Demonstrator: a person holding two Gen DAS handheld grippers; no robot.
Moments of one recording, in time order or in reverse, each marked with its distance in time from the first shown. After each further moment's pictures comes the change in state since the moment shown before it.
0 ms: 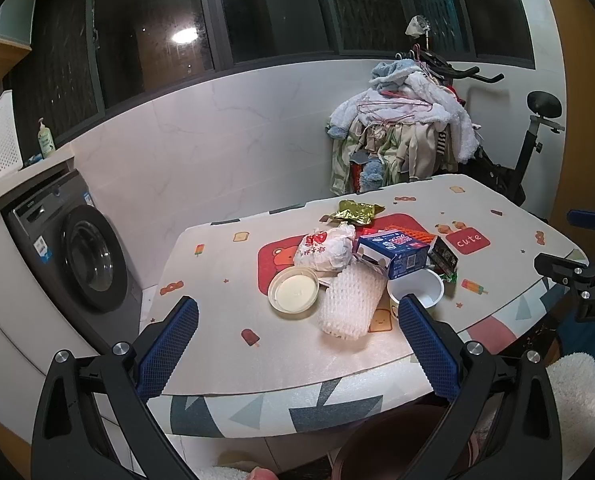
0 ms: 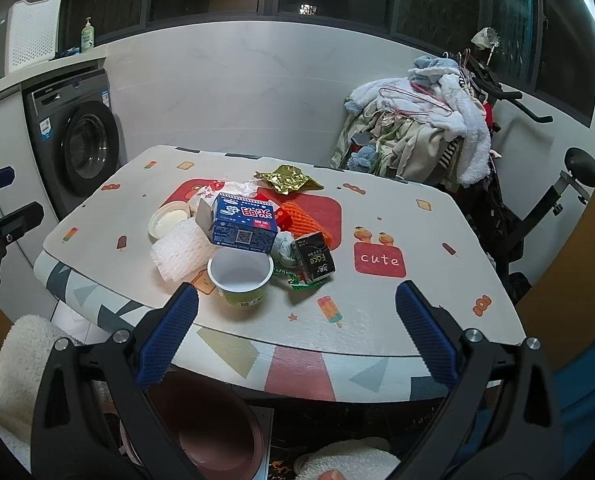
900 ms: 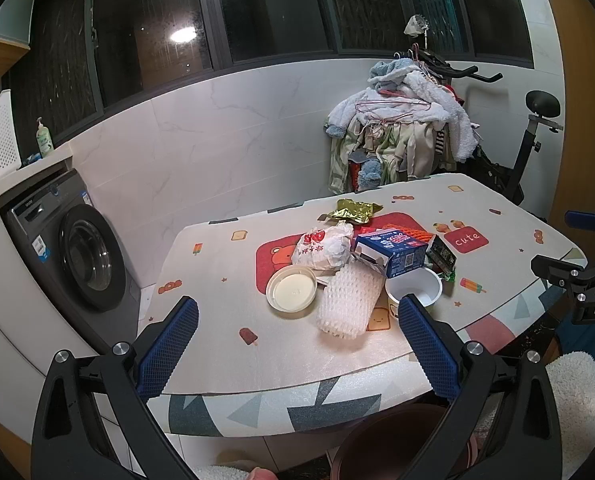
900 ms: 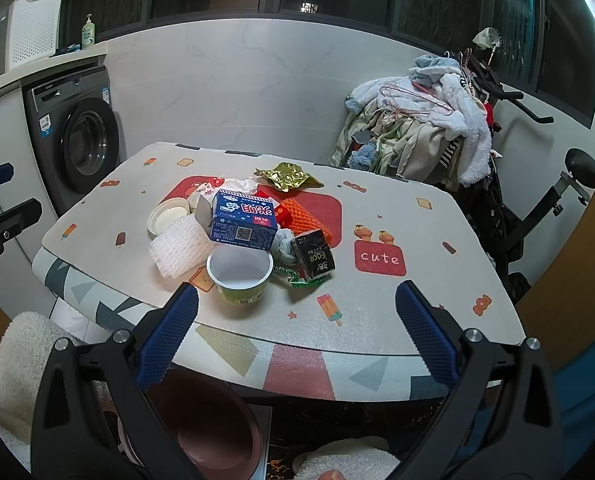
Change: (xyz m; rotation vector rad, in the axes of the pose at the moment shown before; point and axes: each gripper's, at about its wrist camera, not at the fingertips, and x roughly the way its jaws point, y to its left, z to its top) left arm -0.001 0.000 0.002 -0.002 0.000 0.000; right arm 0.001 0.000 -0.001 -0.002 0.005 -0.002
